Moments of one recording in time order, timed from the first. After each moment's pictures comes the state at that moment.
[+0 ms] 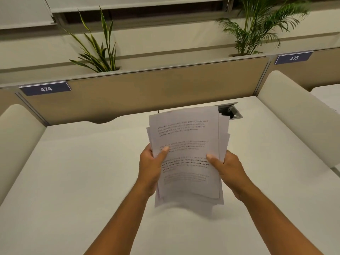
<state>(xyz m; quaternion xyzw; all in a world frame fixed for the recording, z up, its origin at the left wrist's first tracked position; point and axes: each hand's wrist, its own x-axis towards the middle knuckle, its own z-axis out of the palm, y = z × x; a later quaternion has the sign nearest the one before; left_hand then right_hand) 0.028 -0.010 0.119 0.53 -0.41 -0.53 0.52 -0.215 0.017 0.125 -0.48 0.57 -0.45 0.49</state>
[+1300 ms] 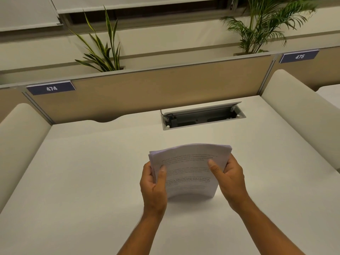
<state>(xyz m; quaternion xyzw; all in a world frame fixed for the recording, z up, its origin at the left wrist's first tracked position) 0.008 0.055 0.088 0.53 -0.42 -0.40 0.63 -0.199 0.043 0.107 -0.47 0.55 -0.54 0.43</state>
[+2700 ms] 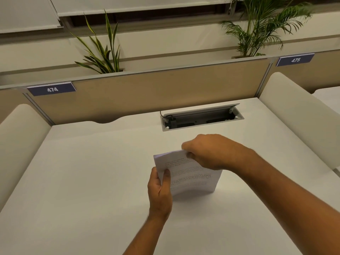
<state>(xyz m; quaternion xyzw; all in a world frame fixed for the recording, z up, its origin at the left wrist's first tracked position) -0.004 0.060 0.075 0.53 -0.44 -0.43 0.59 -0.167 -0.013 0.227 -0.88 0.47 0.07 0.05</state>
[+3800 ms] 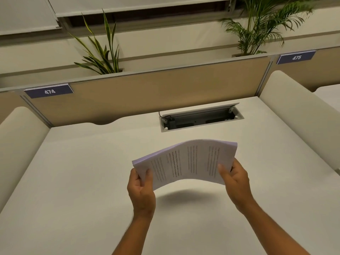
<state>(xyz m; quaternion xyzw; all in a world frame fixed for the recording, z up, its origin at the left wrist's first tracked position) 0.032 0.046 0.068 0.56 -0.40 -0.33 0.65 -0.237 0.037 0.078 -0.48 0.58 -0.52 0.39</state>
